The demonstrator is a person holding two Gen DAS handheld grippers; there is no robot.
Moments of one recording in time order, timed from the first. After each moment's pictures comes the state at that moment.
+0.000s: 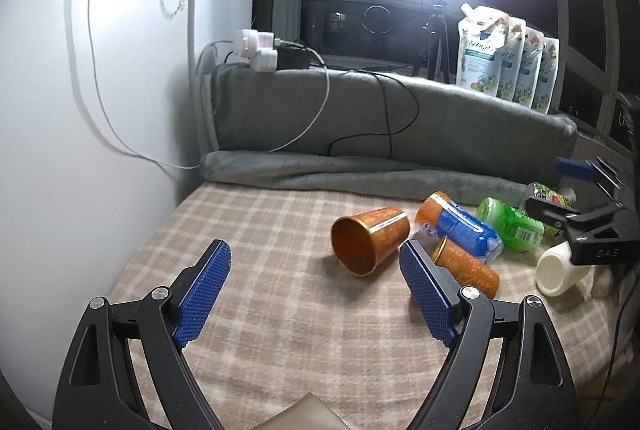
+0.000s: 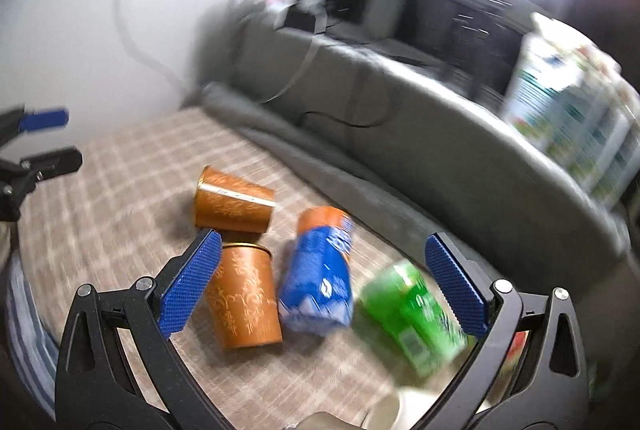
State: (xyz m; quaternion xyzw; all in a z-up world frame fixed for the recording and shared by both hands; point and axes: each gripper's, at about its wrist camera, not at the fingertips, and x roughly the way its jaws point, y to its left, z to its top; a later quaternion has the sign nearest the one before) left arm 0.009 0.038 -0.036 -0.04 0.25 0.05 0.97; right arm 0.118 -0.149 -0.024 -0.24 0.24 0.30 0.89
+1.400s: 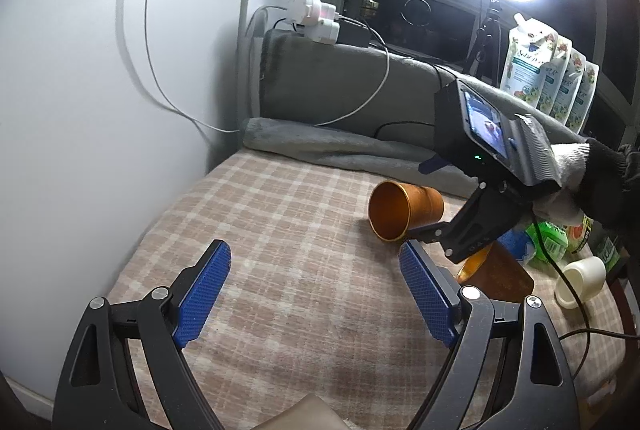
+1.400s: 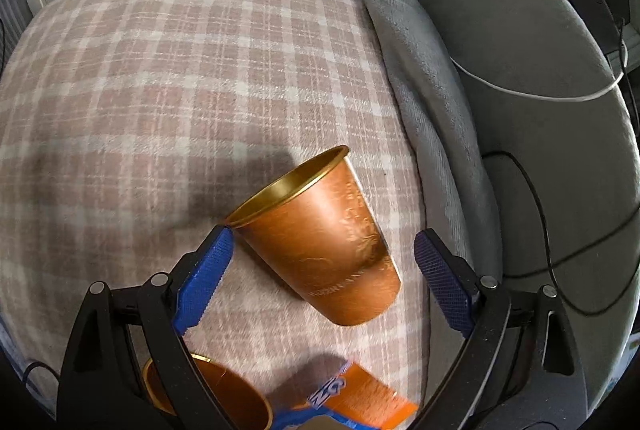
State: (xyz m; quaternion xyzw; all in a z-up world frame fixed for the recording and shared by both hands) left arm 0.010 0.092 -0.054 -0.10 0.28 0.09 0.95; right arm 0.209 0.037 -0.115 -0.52 0.32 0.45 0.65
